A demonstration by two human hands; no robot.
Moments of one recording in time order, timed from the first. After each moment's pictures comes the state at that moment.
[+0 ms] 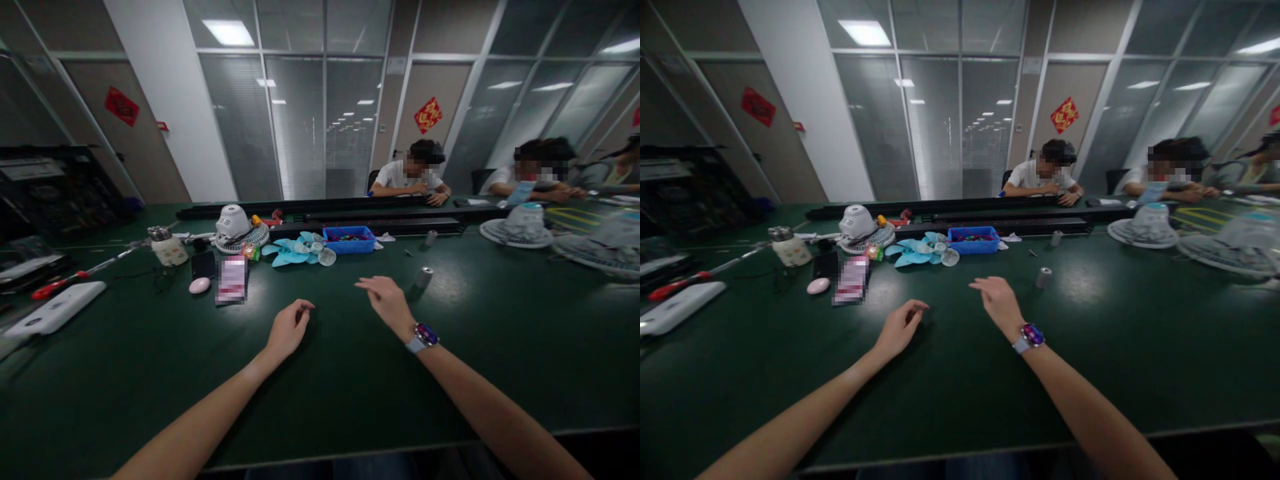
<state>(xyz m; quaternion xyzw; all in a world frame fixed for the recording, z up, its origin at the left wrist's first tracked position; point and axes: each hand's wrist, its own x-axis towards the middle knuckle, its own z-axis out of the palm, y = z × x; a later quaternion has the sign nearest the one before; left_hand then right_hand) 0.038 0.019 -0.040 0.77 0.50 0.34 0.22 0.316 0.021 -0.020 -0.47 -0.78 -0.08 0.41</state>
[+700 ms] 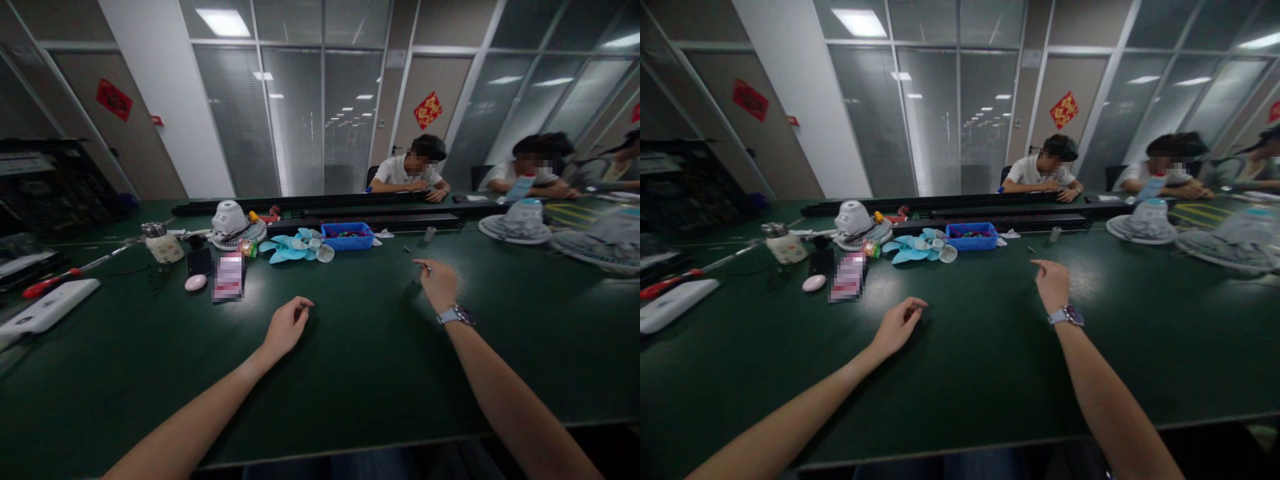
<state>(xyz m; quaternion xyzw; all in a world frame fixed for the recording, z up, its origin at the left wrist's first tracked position) 0.038 0.018 -0.040 0.78 0.48 0.33 0.23 0.441 0.050 -0.022 -0.68 -0.59 -0.20 0.39</state>
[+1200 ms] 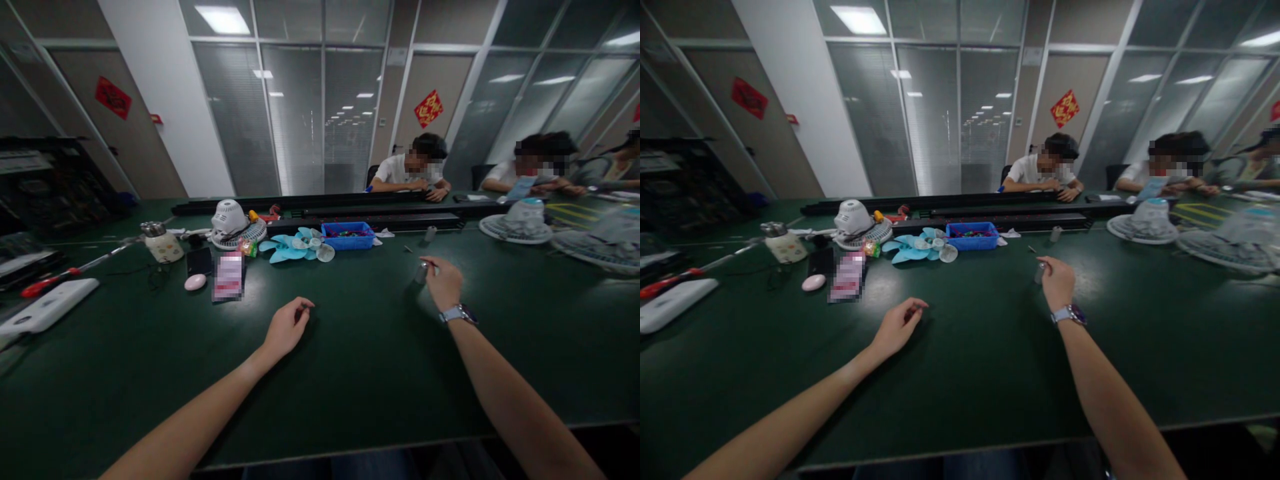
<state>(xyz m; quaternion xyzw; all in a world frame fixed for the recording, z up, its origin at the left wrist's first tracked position) 0.037 0.019 -0.042 0.78 0.48 0.32 0.23 0.451 0.052 -0.027 -0.68 -0.56 -0.20 0.43</state>
